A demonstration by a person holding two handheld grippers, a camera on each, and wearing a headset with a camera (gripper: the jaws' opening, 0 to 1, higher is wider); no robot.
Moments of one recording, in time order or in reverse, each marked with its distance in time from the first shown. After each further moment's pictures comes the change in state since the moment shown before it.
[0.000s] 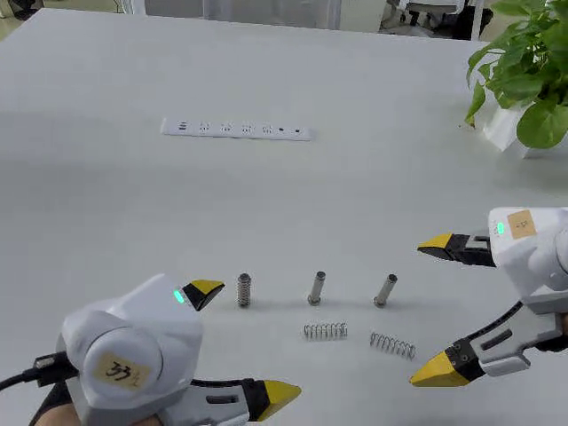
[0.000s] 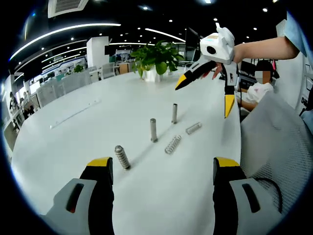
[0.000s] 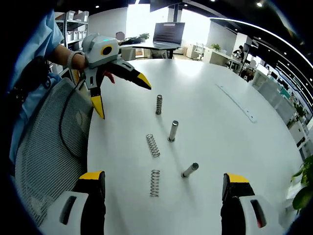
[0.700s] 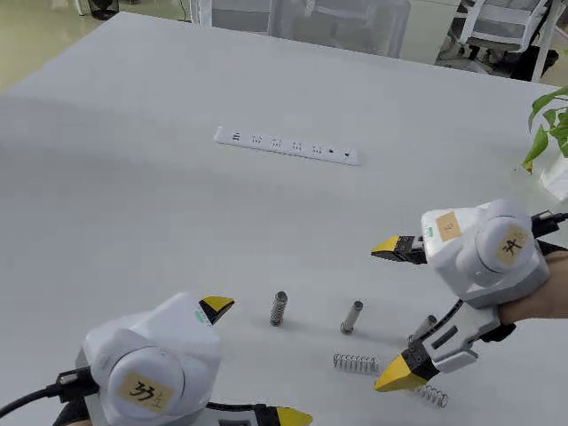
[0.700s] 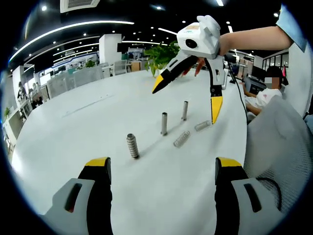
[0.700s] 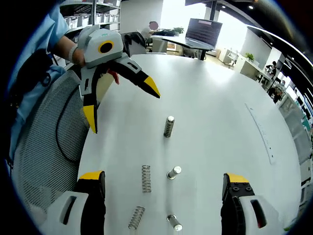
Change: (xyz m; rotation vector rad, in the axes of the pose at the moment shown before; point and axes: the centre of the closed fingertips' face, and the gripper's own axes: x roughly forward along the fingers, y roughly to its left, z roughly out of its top) left arm -0.013 0.012 -0.012 -0.067 -0.003 0.088; right arm 0.054 -0.008 0.062 -0.238 0.053 0.173
